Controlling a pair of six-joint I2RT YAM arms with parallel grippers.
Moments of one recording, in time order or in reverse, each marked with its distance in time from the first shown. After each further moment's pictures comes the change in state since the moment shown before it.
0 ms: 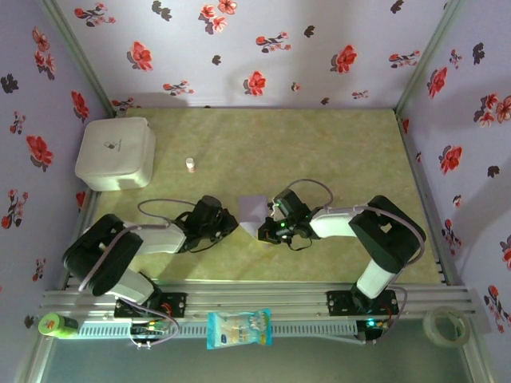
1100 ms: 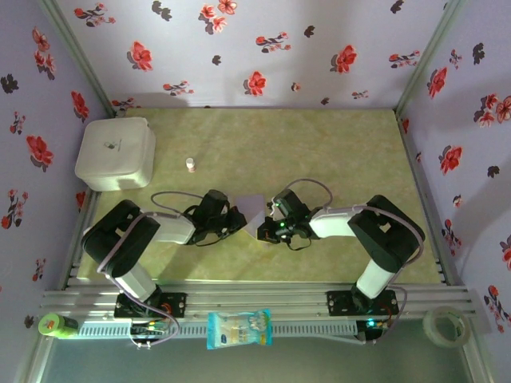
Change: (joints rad) left arm 0.038 0.185 0.072 0.104 0.151 0.082; right arm 0.000 0.008 0.000 0.022 0.001 0.000
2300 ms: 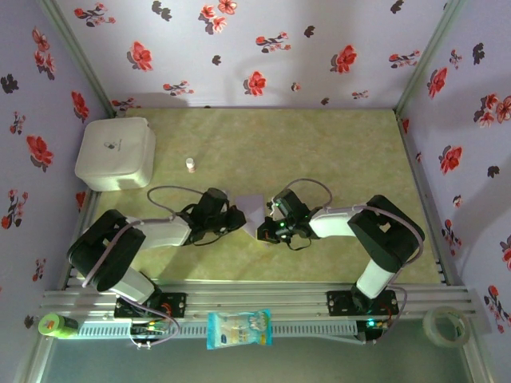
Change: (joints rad) left arm -0.043 -0.117 0.029 -0.128 -0.064 0.098; right arm -0.001 0.001 0.005 -0.008 0.000 -0.011
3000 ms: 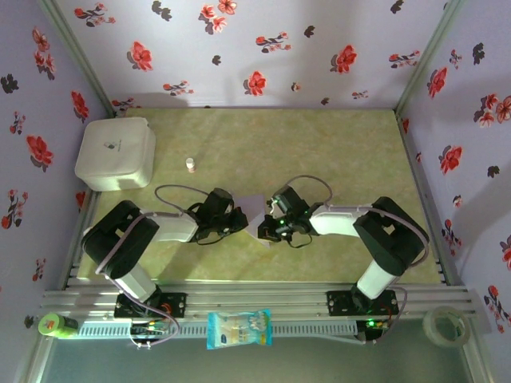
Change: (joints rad) left arm -0.003 0.110 0.031 0.007 0.006 0.029; right arm 0.000 -0.035 0.061 -0.127 0.005 -0.012
